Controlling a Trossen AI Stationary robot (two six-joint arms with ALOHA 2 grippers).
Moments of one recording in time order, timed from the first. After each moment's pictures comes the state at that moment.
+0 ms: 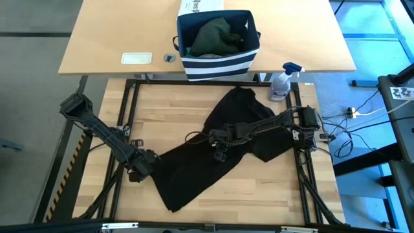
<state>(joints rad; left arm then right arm) -0.68 1.33 0.59 -0.94 -0.02 -0.82 0.05 1.95 1.21 -0.46 0.06 0.31</state>
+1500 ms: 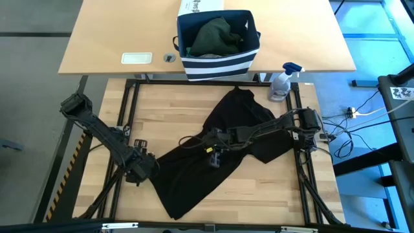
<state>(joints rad) -0.72 1.33 0.68 -1.02 -0.14 -0.66 0.11 1.95 1.21 -0.15 -0.02 0.20</state>
